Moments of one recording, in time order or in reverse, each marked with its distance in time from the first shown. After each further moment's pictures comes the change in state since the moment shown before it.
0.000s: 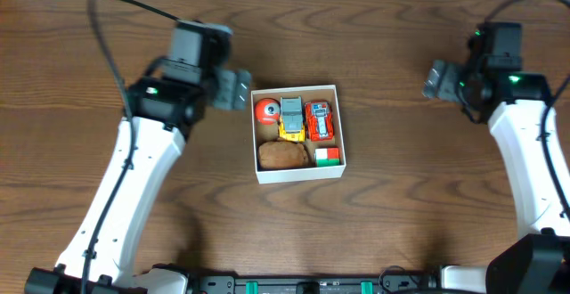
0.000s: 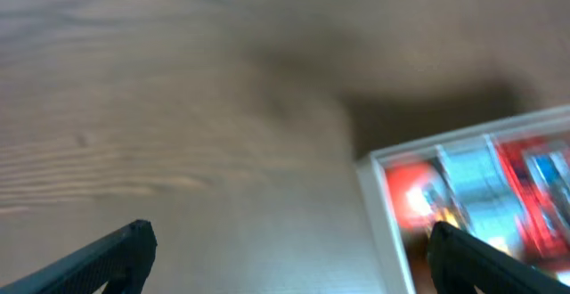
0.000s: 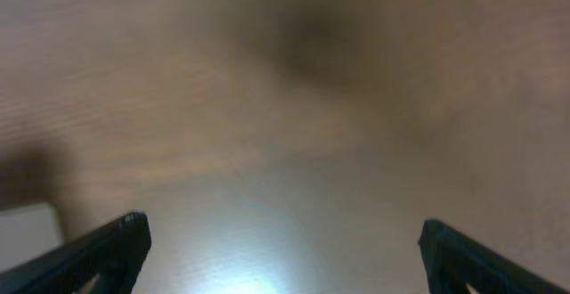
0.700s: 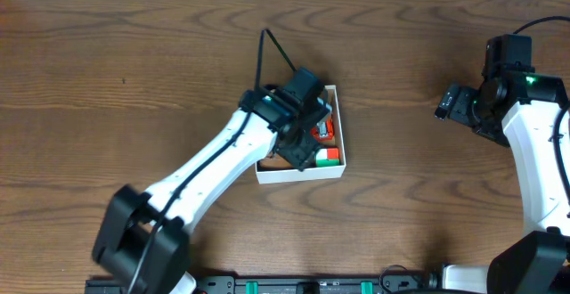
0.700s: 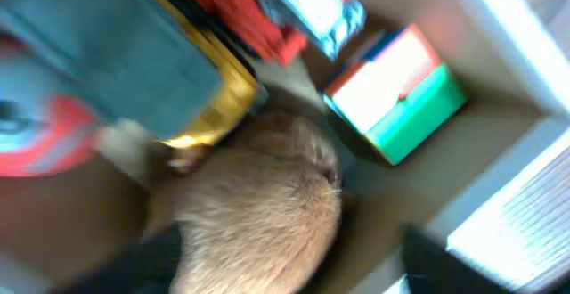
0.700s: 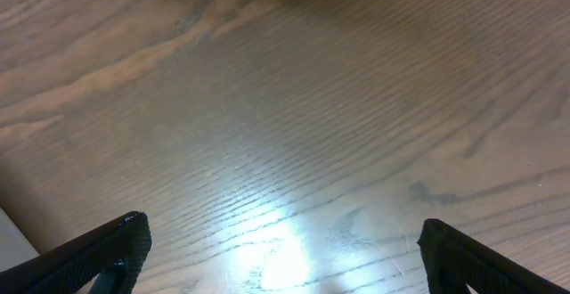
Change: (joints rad) left arm -0.405 0.253 -0.030 -0.148 0.218 0.112; right arm -0.104 0.000 0.001 -0.317 0.023 0.124
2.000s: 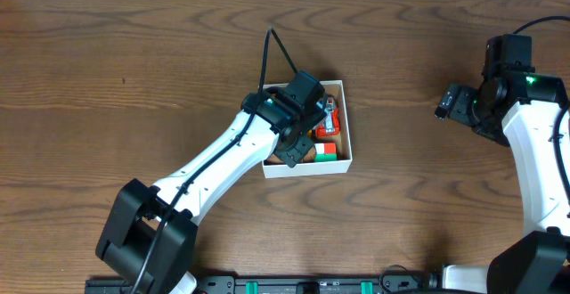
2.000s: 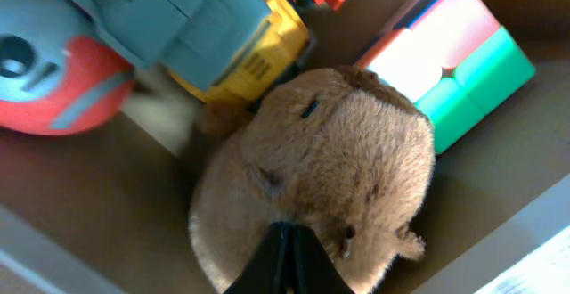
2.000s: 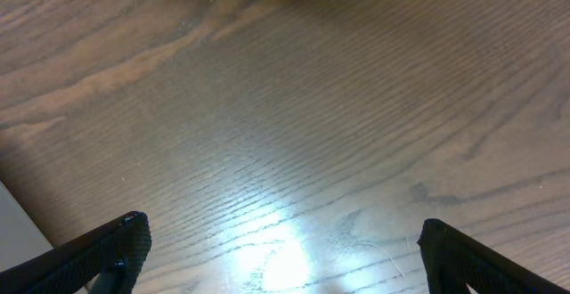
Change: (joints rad) left arm -0.003 0.030 -0.056 0.043 -0.088 0.052; right arm 0.000 0.000 0.000 0.004 -0.001 0.000
